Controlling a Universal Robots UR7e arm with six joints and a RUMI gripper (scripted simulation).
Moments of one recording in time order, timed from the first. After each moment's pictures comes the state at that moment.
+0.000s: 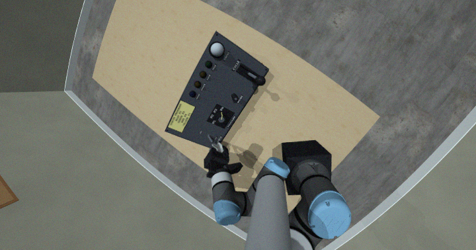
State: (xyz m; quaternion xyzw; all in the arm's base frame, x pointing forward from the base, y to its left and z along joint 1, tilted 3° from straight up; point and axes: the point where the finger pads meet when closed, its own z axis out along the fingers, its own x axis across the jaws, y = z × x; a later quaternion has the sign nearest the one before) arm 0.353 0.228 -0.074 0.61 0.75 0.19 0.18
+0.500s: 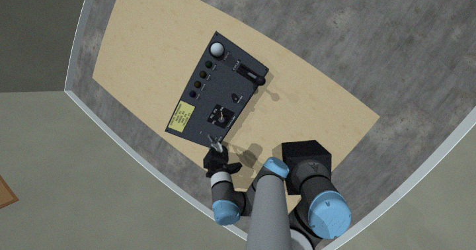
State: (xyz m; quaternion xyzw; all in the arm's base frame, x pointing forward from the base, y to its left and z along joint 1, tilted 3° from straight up) arm 0.355 0.229 -0.072 0.61 0.75 0.19 0.18
